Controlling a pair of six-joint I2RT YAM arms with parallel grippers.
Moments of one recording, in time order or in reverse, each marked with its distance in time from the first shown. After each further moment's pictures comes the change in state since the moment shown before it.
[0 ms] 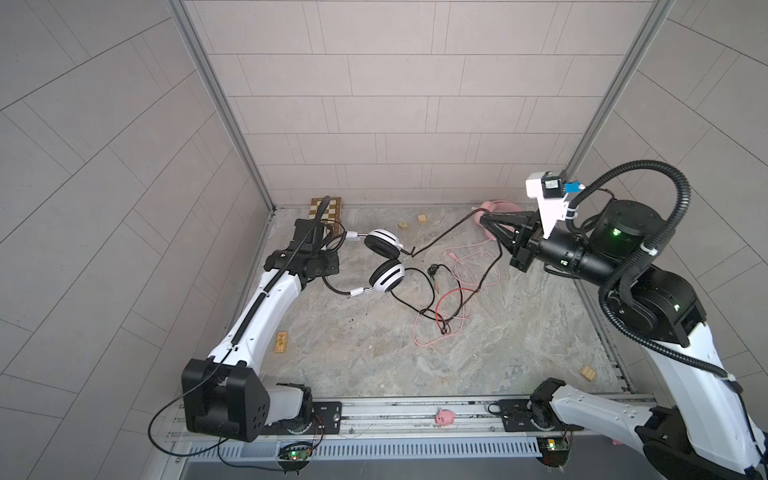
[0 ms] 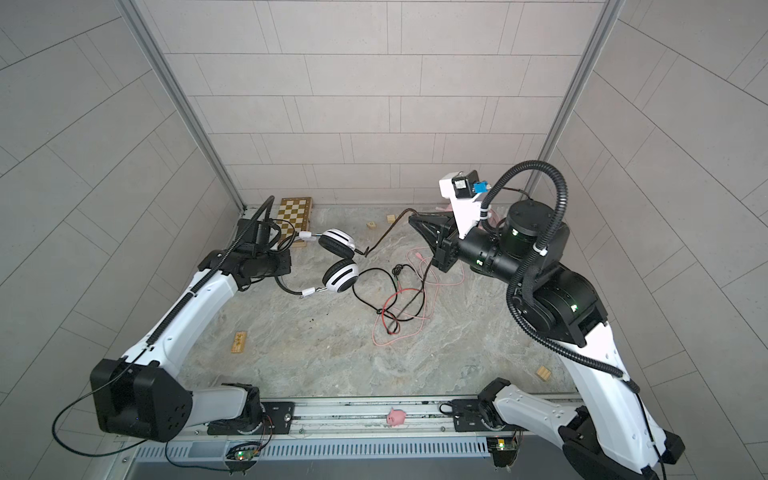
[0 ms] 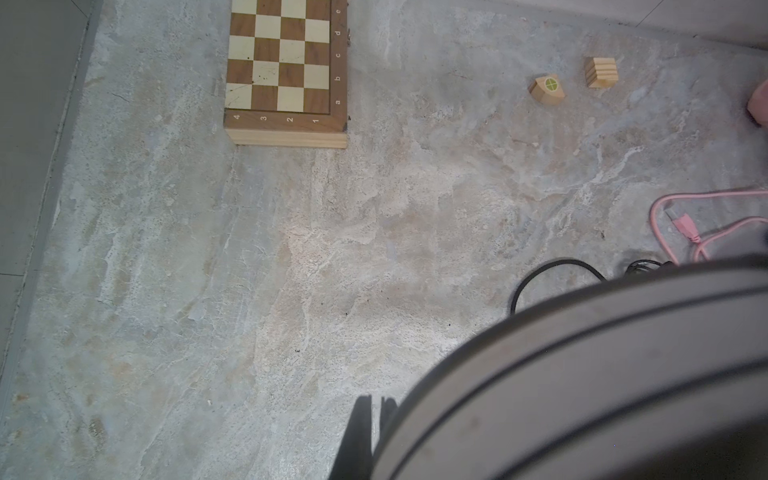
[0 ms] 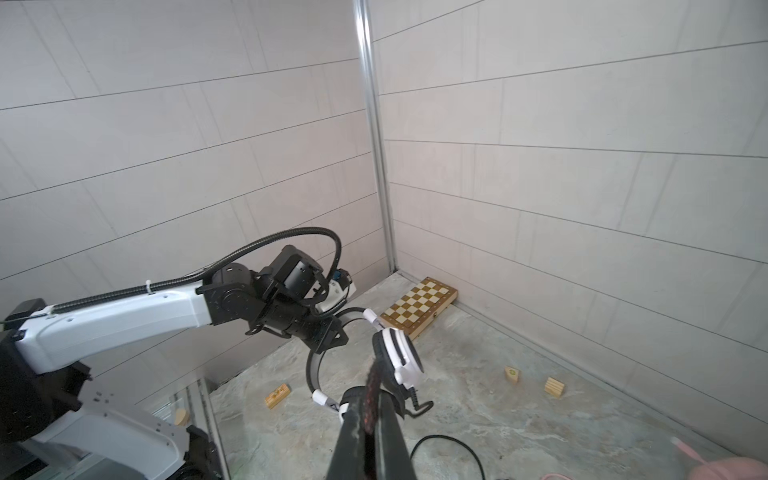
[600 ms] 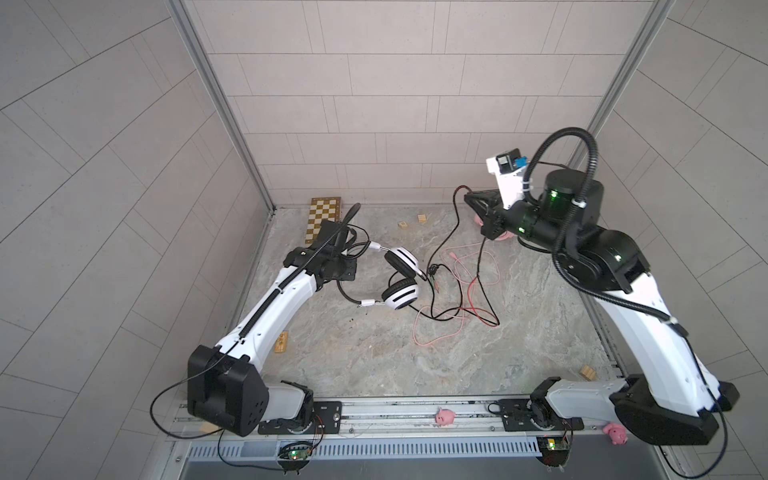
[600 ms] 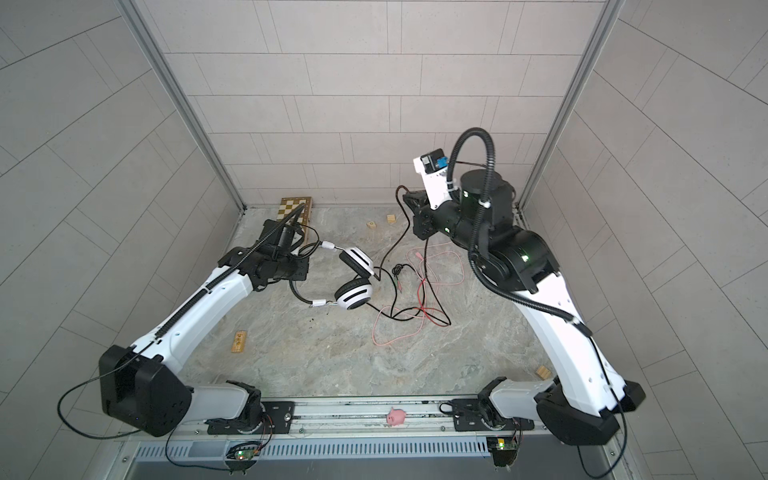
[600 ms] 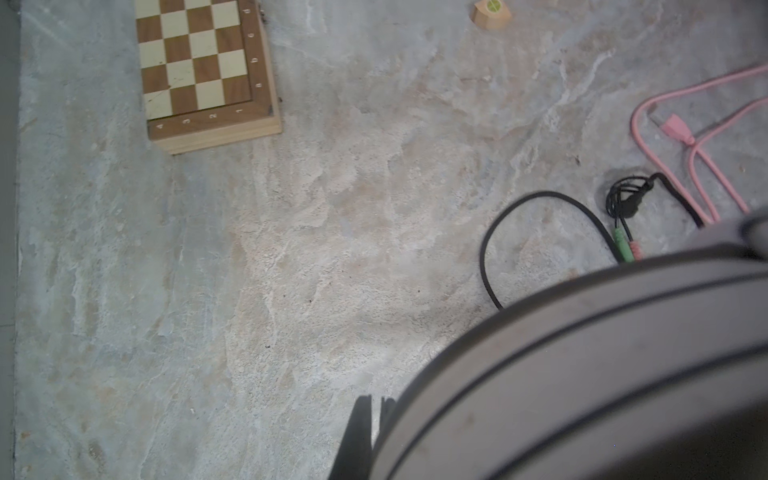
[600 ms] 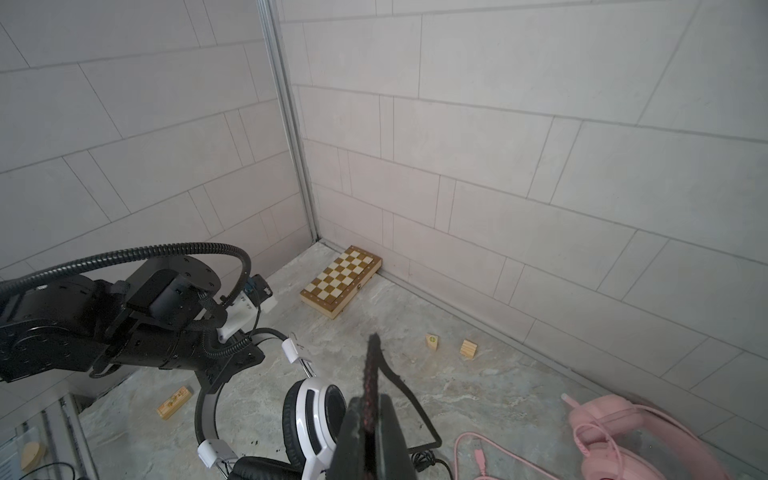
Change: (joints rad) left arm -0.199 0.060 0.042 -0.055 -0.065 0.072; right arm -0.014 0.295 0.155 -0.053 0.141 -0.097
